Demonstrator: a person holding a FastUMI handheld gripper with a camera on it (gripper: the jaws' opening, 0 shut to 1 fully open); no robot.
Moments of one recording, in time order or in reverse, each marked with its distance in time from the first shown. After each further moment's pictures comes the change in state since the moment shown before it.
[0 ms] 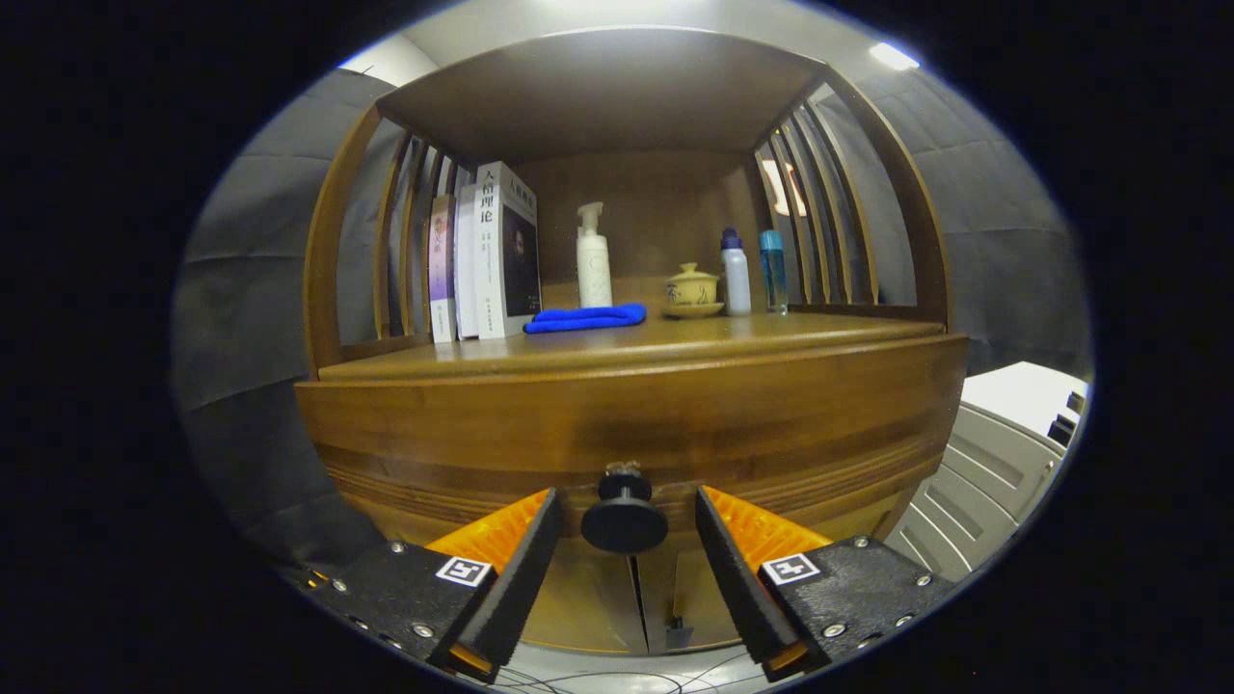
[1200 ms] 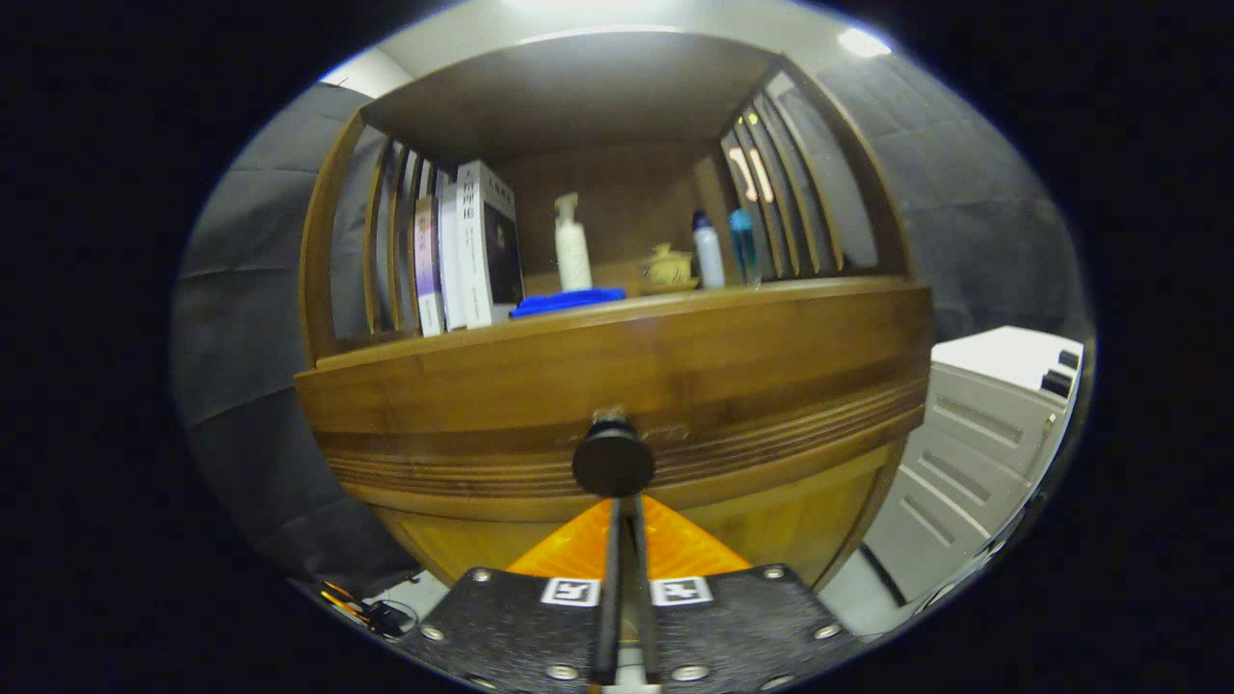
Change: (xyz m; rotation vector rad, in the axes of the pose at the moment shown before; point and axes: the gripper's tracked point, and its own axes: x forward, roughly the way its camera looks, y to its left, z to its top) arm -0.023 -0.012 -0.020 0.027 0.028 -0.053
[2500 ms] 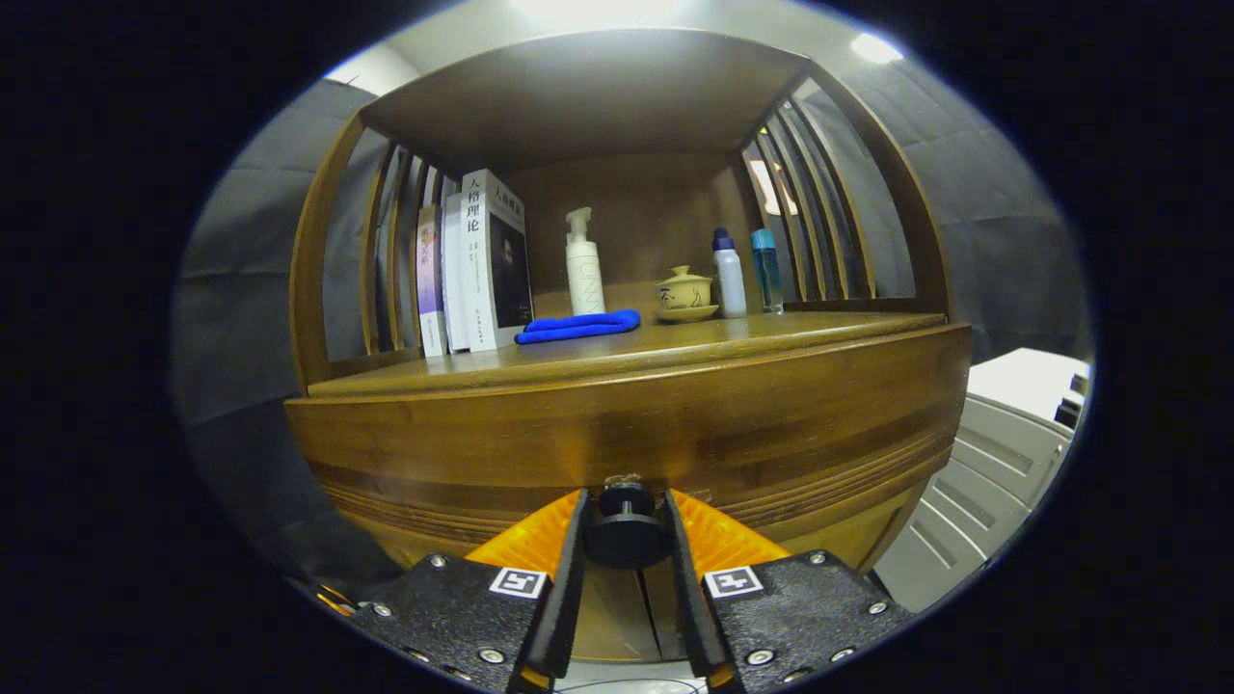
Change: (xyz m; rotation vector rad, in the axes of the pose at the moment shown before) arm 0.029 0.016 0.031 0.004 -0.078 0.033
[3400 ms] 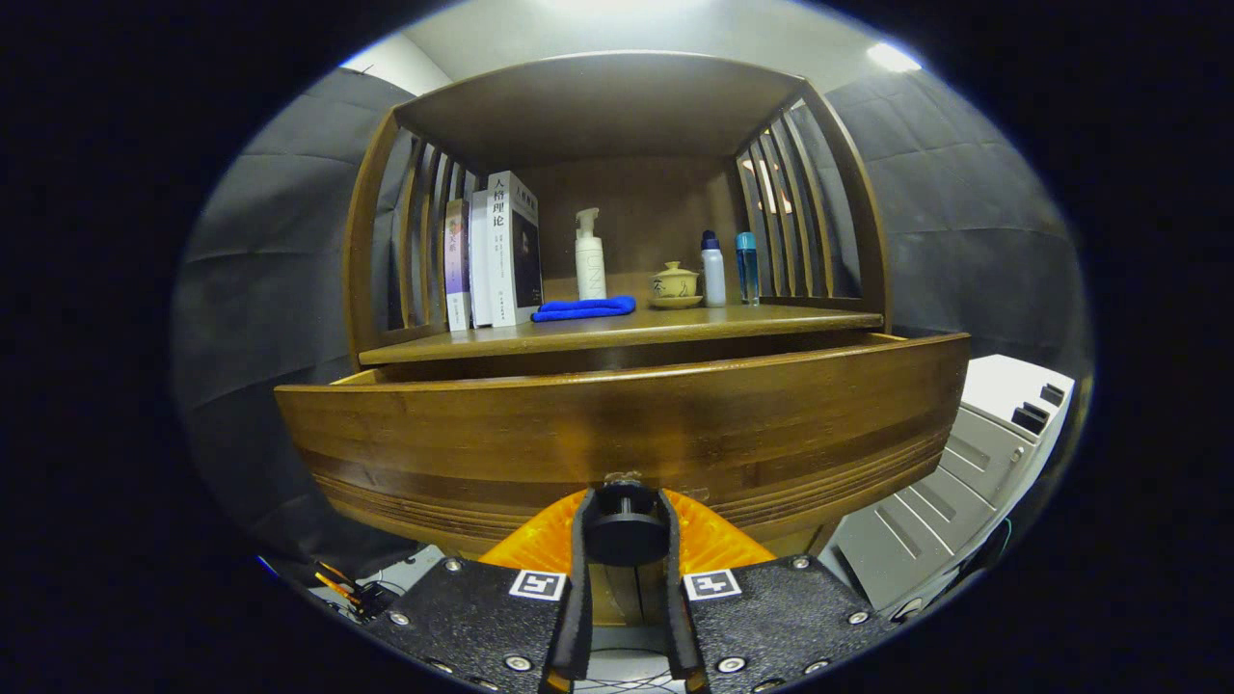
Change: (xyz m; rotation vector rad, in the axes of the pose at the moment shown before) arm -0.099 -0.004 -0.014 -0.038 0.068 -0.018
